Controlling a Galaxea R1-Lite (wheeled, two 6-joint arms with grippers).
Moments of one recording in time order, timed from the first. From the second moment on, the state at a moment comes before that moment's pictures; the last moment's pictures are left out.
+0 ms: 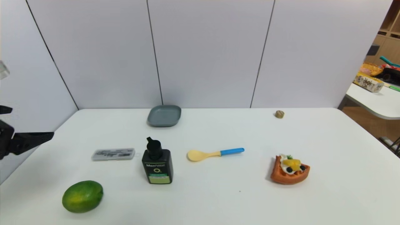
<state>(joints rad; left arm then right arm) 0.02 1.15 -1.14 0.48 -0.01 0.49 0.00 0.00 0.00 0.00 0.02 -0.06</state>
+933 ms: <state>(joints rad) 0.08 1.78 -1.42 0.79 -0.35 1.09 0.00 0.00 0.00 0.00 0.02 -0.06</state>
